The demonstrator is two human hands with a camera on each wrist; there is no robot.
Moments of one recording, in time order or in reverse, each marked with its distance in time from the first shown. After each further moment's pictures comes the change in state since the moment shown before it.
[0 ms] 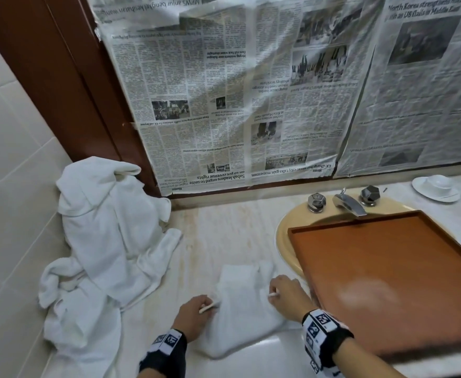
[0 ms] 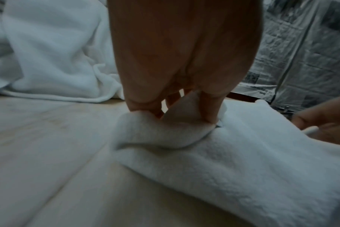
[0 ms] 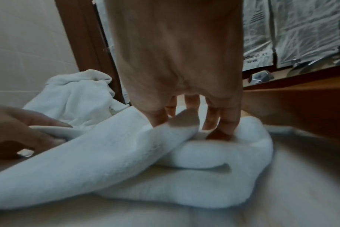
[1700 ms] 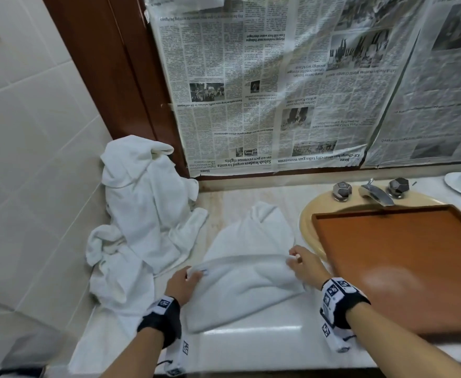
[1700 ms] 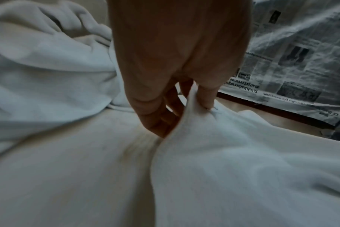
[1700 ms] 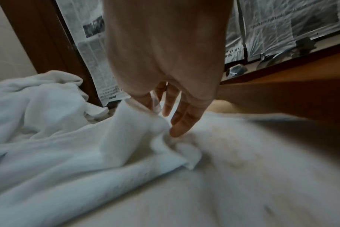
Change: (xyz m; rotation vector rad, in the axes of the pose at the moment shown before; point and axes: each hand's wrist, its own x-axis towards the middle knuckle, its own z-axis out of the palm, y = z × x) left_hand -0.031 -0.054 -0.060 -0.233 0.223 -0.190; right_hand 0.006 -0.015 -0.006 0.485 0.136 0.049
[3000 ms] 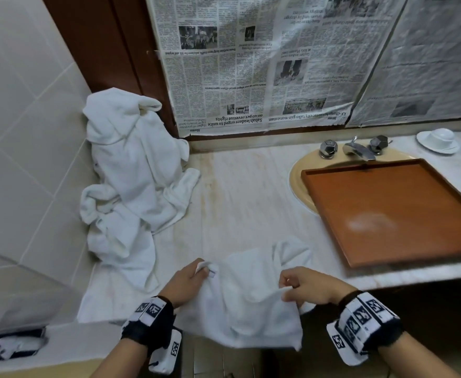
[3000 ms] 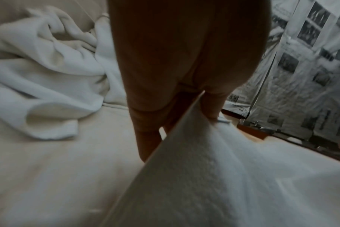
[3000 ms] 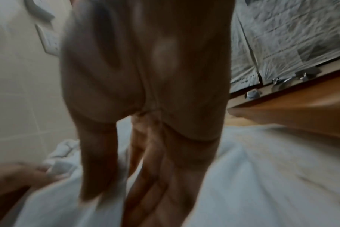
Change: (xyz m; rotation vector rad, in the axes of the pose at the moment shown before) left_hand -0.094 -0.039 -0.001 0.087 -0.377 0.201; right_hand -0.167 -0.017 0.024 -0.163 -0.608 0.056
